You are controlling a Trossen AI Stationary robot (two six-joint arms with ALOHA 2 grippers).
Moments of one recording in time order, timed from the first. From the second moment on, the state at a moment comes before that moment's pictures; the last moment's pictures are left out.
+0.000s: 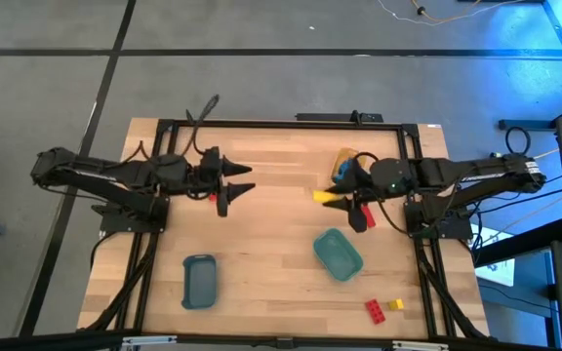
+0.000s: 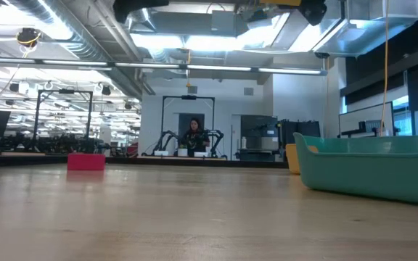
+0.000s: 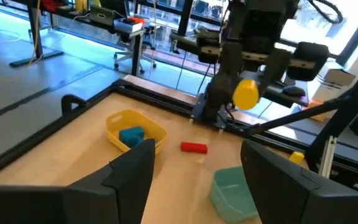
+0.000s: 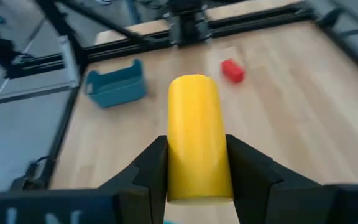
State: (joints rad) left arm -0.10 0.96 0.81 0.05 -0.34 -0.28; right arm 0.14 1.11 1.04 -0.44 0.07 0.26
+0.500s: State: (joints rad) left arm -0.09 0.97 0.72 0.32 -0.43 -0.30; right arm 0.39 1.12 0.72 -0.29 0.07 0.86
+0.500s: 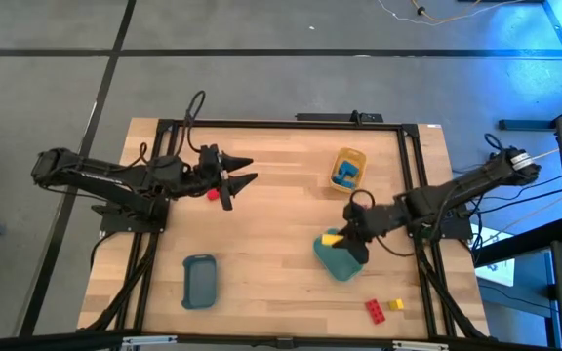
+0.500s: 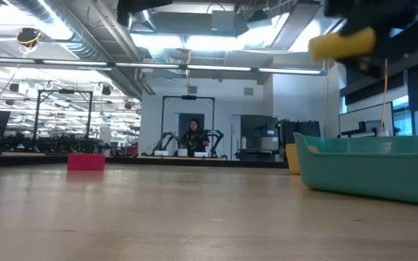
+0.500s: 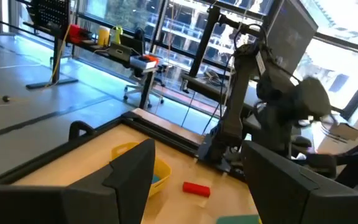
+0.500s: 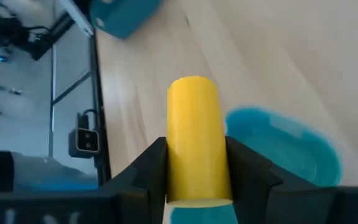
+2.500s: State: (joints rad) left arm -0.01 0.97 0.72 0.35 -0.37 -0.28; right arm 0.40 1.41 0.76 -0.33 0.03 0.92
